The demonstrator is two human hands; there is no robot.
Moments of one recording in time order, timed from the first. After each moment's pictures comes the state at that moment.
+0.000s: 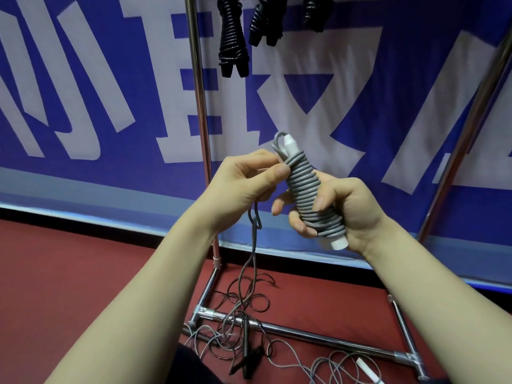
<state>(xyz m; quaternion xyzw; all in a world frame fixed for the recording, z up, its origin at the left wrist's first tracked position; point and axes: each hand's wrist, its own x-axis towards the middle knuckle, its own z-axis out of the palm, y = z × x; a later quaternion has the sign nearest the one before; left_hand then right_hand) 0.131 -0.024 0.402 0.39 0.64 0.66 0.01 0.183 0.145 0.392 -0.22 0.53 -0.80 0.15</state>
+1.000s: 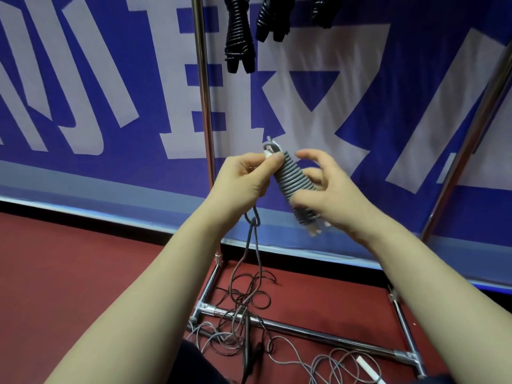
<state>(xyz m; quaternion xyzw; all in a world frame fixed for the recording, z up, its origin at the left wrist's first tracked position) 0.123 -0.020 0.394 0.28 0.69 0.66 -0.05 0.180 0.133 0.394 -0.06 0.80 -0.58 -0.14</state>
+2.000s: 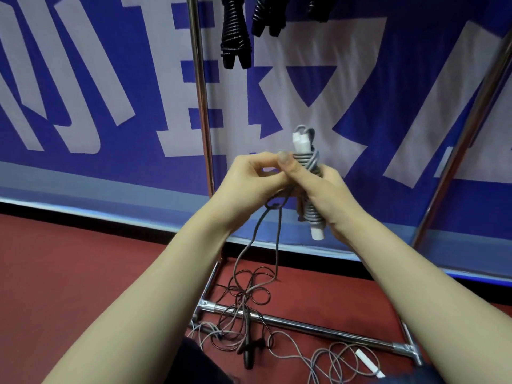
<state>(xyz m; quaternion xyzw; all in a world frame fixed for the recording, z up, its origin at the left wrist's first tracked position) 0.133 -0.011 0.392 0.33 0.63 0.70 0.04 0.172 0.125 0.387 -0.02 0.75 -0.64 -0.15</state>
